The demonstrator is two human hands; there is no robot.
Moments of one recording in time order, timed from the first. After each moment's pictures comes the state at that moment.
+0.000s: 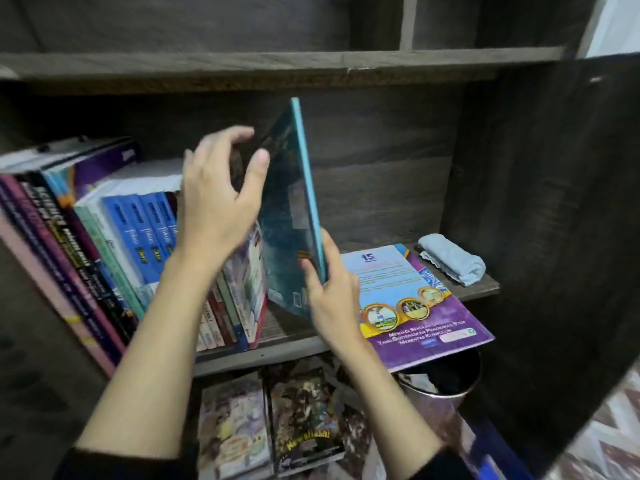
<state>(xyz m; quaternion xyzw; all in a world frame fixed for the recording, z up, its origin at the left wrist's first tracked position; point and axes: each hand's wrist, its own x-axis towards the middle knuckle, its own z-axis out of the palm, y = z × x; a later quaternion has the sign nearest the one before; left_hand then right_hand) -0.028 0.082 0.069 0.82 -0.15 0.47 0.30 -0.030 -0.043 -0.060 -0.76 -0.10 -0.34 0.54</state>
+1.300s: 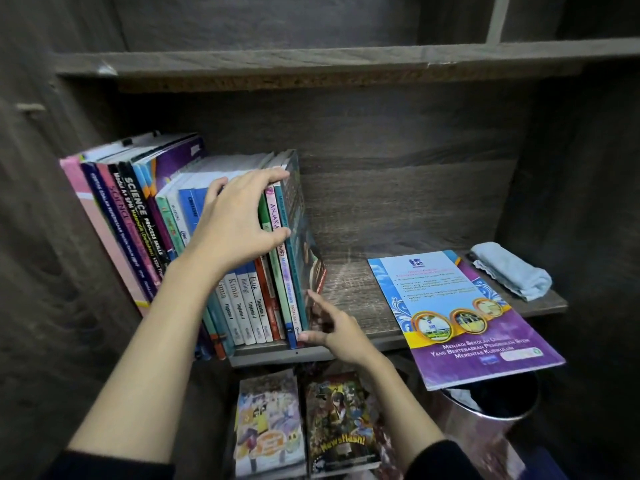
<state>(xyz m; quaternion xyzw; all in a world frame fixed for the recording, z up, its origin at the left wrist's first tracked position) -0.029 0.150 0.057 0.93 -0.13 0.29 0.16 0.007 -0.007 -0.128 -0.83 -0.15 0.10 0.53</state>
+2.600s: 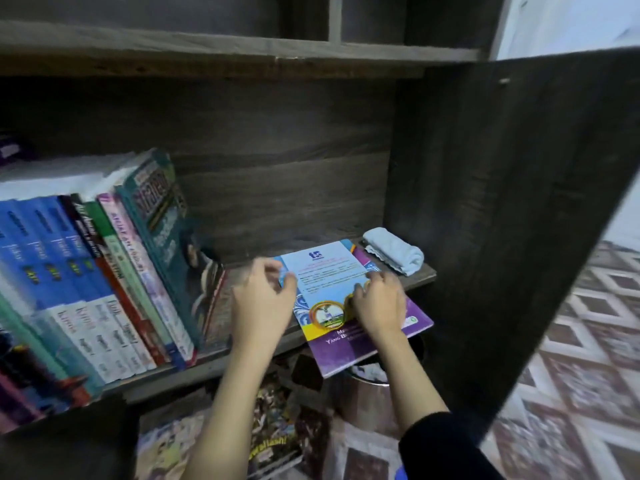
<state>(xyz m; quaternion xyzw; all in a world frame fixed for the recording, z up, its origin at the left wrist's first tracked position) -0.013 -0.008 -0.064 0.84 -0.03 0.22 0.49 0.008 -0.183 -0.119 -0.93 0.20 -0.20 0.23</state>
